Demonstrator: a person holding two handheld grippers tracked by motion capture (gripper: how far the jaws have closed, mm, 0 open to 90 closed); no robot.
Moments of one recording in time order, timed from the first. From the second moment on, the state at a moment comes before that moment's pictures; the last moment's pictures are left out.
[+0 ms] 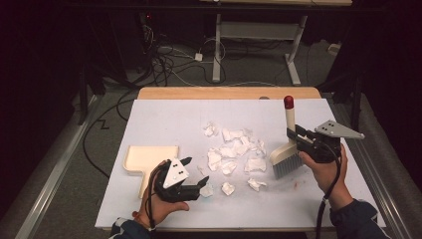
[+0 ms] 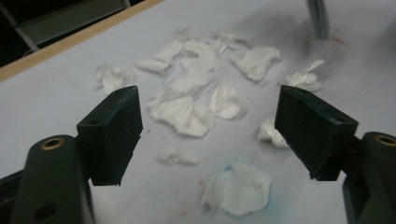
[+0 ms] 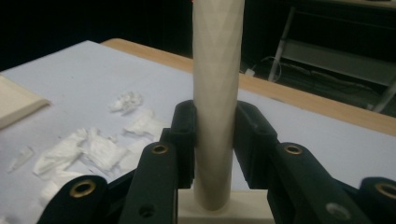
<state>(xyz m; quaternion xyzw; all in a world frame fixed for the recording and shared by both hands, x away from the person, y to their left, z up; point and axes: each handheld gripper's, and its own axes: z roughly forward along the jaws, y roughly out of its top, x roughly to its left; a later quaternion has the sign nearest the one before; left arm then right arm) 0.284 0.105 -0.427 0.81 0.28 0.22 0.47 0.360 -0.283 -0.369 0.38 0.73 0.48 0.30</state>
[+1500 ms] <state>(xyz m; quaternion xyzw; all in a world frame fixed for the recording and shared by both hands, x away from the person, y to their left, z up) 0.321 0.028 -0.425 0.82 0.21 0.16 0.50 0.313 -0.197 -0.373 0.28 0.74 0.55 0.27</state>
